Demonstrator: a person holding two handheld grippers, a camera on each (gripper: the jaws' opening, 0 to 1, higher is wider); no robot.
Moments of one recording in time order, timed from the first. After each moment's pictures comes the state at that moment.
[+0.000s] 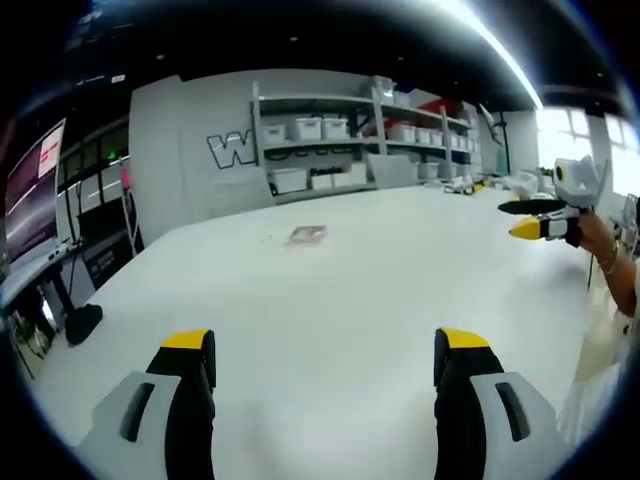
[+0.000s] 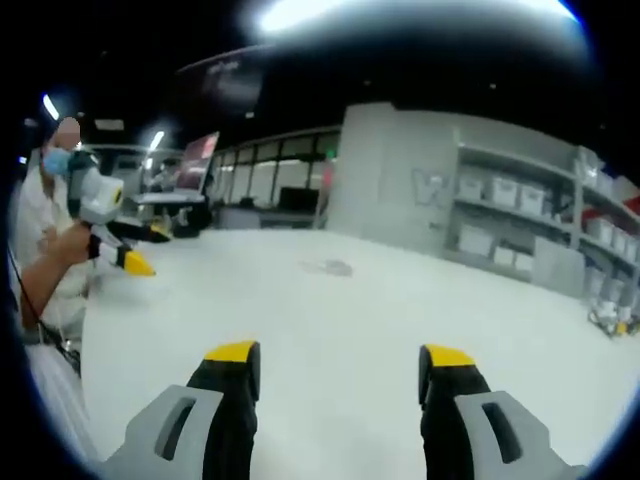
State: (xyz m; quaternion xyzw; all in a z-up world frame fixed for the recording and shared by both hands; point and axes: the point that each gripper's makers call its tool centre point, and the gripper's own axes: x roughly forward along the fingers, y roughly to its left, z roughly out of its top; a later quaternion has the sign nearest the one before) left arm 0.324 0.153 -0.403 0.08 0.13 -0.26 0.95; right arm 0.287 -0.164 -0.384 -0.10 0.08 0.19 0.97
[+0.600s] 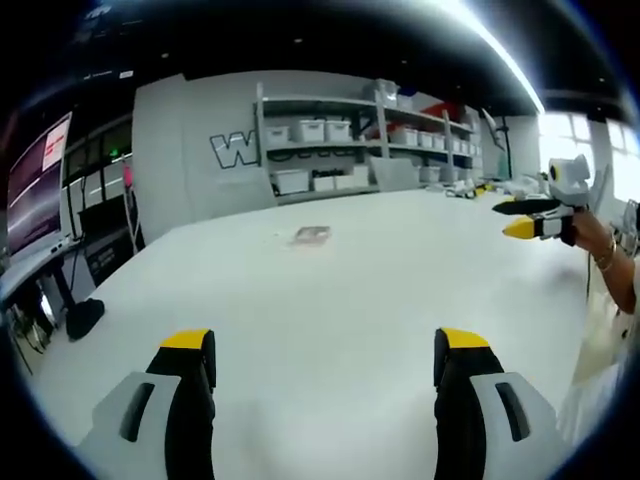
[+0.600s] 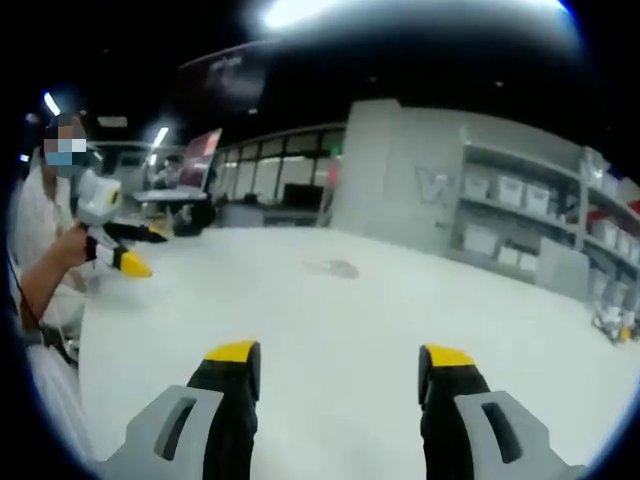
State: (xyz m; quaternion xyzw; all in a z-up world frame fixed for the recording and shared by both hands) left arm 0.323 0.160 -0.405 0.07 0.13 -0.26 0.96; right arm 0.300 -0.156 -0.380 -0.10 0.08 0.20 0.97
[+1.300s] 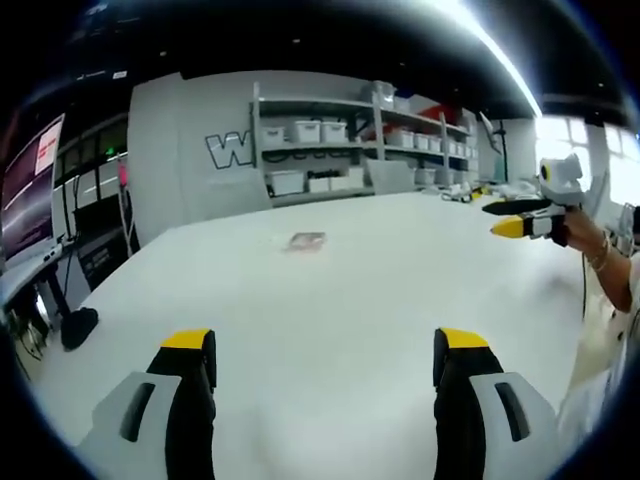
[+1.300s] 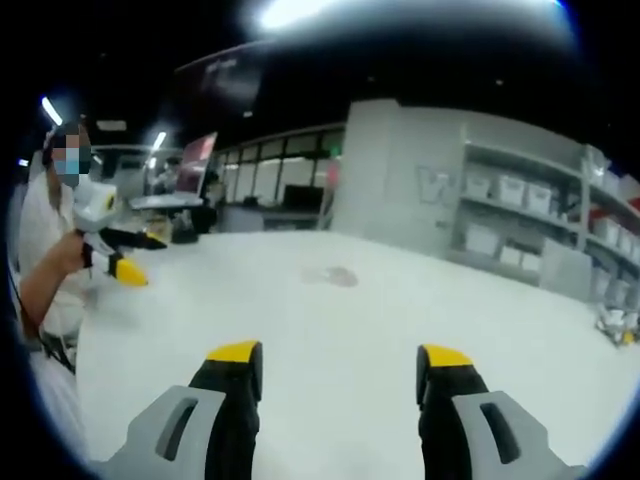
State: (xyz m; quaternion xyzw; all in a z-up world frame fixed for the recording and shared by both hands) left arm 0.331 0.148 -0.393 0.07 0.13 -0.27 0.95; right arm 0.320 -0.155 -0.366 -0.09 0.08 0.20 0.97
